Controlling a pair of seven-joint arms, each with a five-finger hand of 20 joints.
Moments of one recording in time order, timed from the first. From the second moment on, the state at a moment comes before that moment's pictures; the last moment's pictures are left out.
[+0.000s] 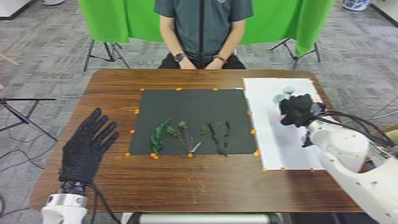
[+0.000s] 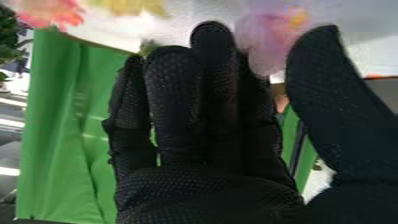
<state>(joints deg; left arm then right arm) 127.6 -70.3 -98.5 -118.4 40.3 -4.0 13.2 -81.5 -40.5 64.1 -95.0 -143.2 -7.1 10.5</state>
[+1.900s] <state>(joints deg) 126.4 -56.0 -101.0 -118.4 38.7 -0.8 14.3 -55.9 -80.9 34.4 -77.2 -168.2 2.2 -18.2</state>
